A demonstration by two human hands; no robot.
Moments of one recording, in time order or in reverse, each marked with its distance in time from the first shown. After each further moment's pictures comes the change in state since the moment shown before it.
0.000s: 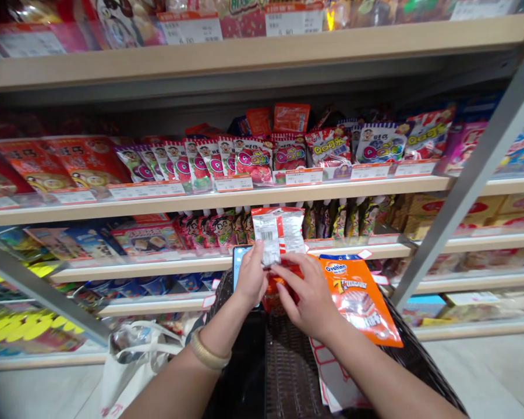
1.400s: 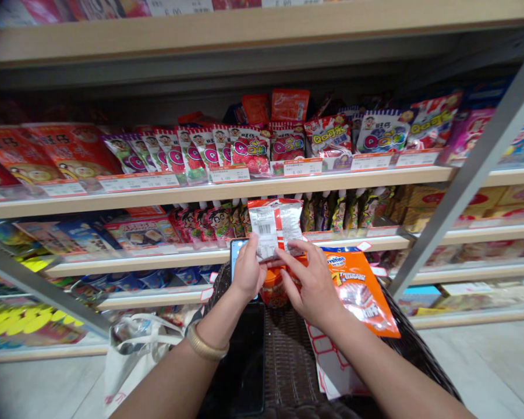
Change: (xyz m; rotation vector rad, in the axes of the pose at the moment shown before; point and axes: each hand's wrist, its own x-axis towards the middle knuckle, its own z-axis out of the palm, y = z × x) left_hand -0.001 0.001 -0.002 -0.013 -0.023 -0.039; right_hand -0.001 0.007 -0.003 -0.101 0.015 0.026
